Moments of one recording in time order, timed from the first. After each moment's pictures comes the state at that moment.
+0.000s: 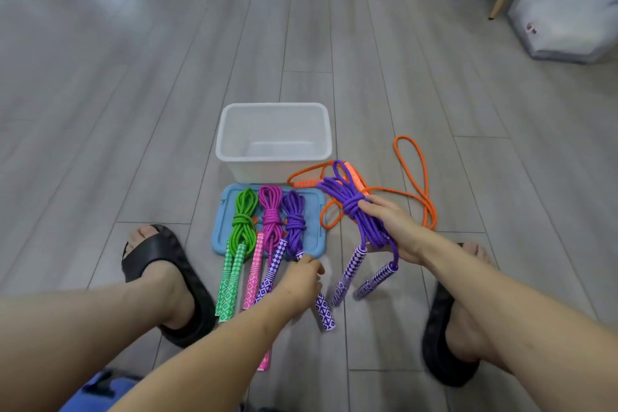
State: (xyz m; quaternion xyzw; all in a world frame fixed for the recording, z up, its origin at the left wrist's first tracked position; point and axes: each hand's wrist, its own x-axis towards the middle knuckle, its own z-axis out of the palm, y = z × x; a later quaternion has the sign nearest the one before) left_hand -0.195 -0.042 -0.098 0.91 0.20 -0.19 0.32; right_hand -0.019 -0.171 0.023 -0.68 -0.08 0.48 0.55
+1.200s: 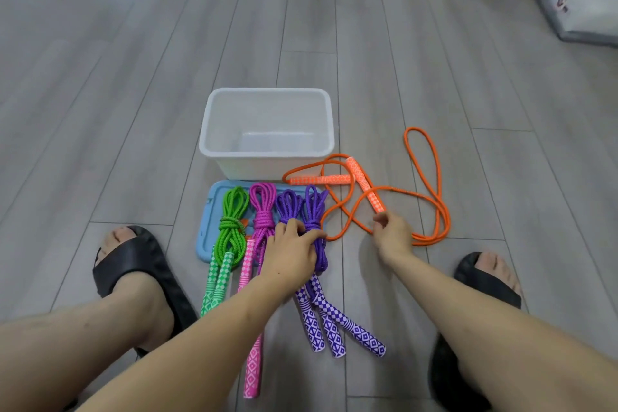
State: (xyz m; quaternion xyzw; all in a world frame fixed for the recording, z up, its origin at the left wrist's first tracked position) left_hand -0.150 -0.004 -0.085 0.94 0.23 -0.08 0.23; right_hand 0.022 -0.159 -0.130 -0.93 -0.07 0.17 0.32
